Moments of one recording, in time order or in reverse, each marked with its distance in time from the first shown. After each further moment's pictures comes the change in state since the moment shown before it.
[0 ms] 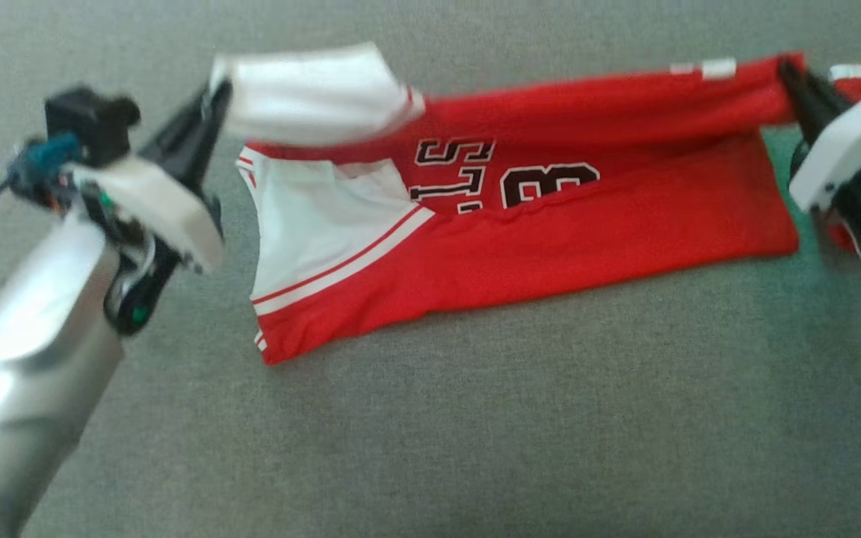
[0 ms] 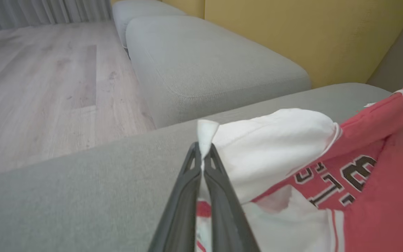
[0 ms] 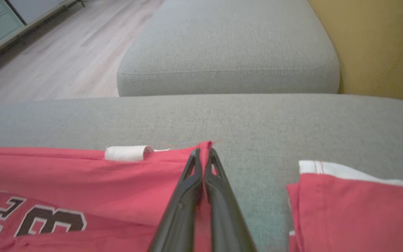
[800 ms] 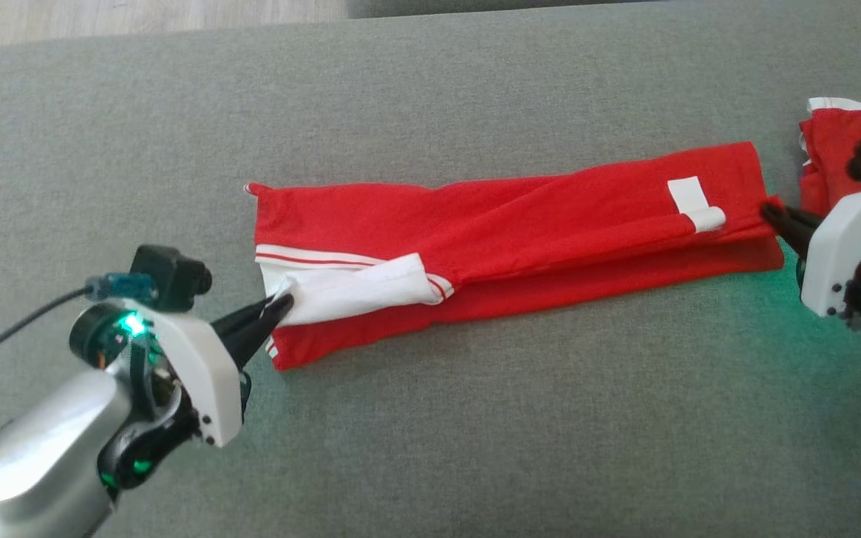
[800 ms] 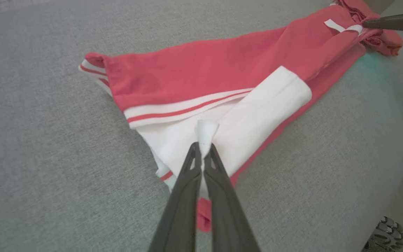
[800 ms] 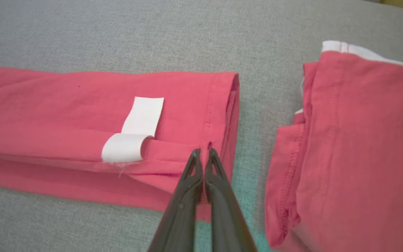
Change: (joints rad) left arm 0.310 0.222 -0.129 -0.450 -0.207 0.032 0.368; right arm 0.132 -0.185 0.247 -0.163 0.162 0.000 0.230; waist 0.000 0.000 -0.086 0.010
